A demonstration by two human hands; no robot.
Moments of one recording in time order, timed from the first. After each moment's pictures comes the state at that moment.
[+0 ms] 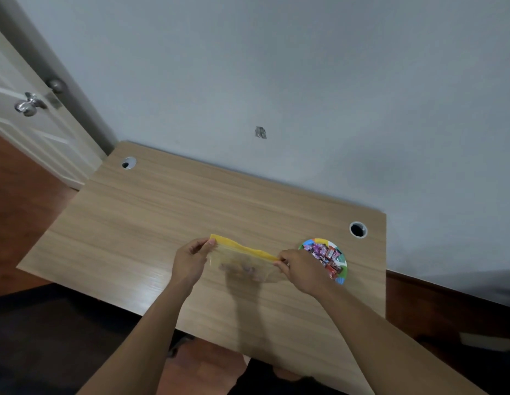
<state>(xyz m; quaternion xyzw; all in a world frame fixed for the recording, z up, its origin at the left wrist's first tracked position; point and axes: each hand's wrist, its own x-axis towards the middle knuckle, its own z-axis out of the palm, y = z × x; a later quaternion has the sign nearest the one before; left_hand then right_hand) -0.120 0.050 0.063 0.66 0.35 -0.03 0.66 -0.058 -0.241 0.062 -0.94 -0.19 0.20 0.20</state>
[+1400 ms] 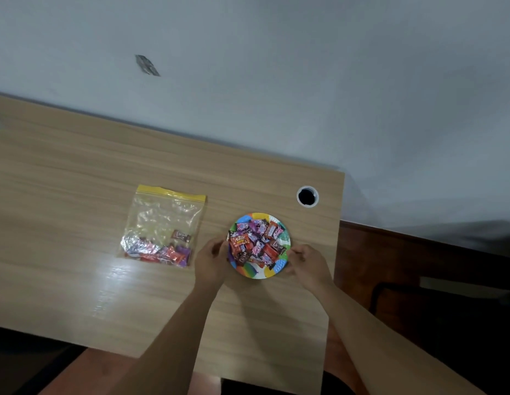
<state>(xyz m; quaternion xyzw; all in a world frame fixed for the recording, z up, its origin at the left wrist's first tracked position) -0.057 -0.204 -0.105 0.76 0.32 -0.09 0.57 -0.027 -0.460 -0.100 -0.84 0.21 0.28 0.42</state>
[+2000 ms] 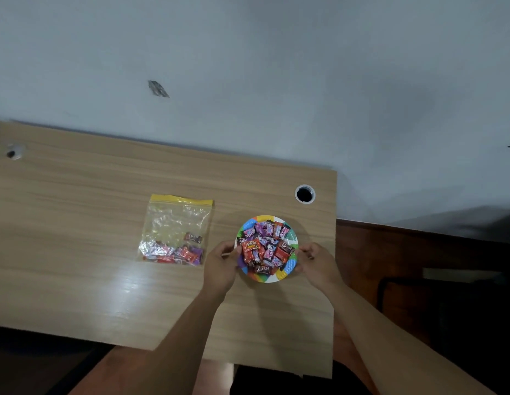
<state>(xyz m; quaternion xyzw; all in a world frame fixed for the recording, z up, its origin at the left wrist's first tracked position) -0.076 -0.203 -0.049 0.68 0.31 -0.15 0.64 -0.055 -0.458 -0.050 -0.83 0.24 0.24 0.45</state>
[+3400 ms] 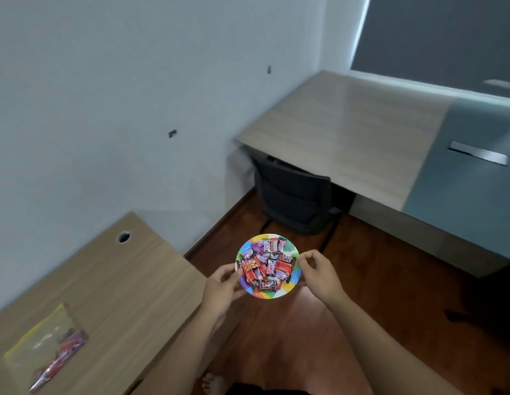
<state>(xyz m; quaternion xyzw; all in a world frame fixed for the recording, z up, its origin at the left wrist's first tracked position) -0.454 -0.408 0.116 0.70 -0.10 -0.43 0.56 -0.654 -0.566 0.117 -0.64 0.52 -0.18 0.53</state>
